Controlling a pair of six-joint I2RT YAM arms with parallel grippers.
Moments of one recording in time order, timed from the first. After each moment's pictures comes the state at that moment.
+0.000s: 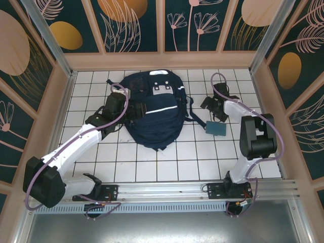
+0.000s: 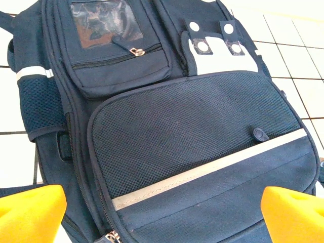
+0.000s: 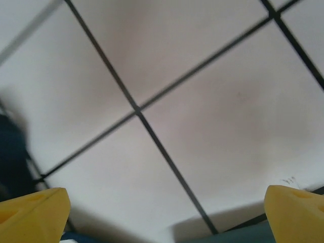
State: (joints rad) left arm -0.51 1.26 0.94 -0.32 -0.07 -0.47; right arm 0.15 1.75 1.10 -0.48 0.06 0.69
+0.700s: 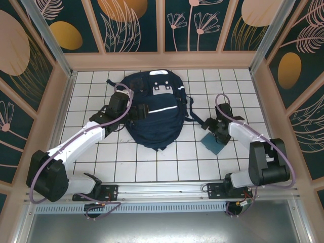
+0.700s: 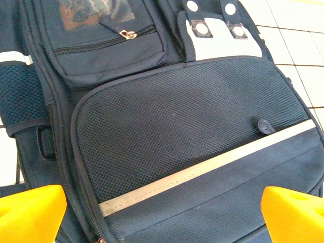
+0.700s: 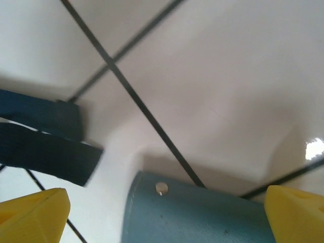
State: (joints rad) left arm -0.51 1.32 0.94 -0.30 -0.03 -0.47; right arm 0.18 1.39 0.72 -0.56 -0.02 0.79
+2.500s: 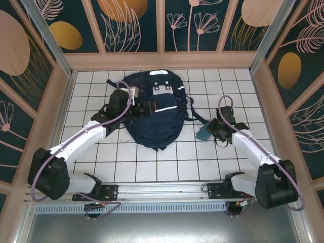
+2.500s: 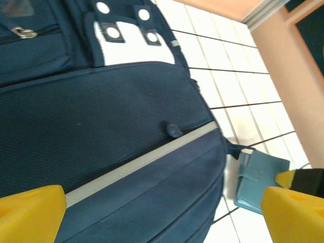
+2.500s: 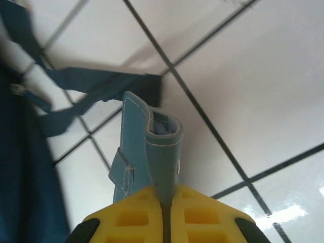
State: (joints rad) left arm -0.51 1.35 0.94 -0.14 0.24 -0.58; right arm 0.24 1.17 0.68 -0.51 -0.01 0.84
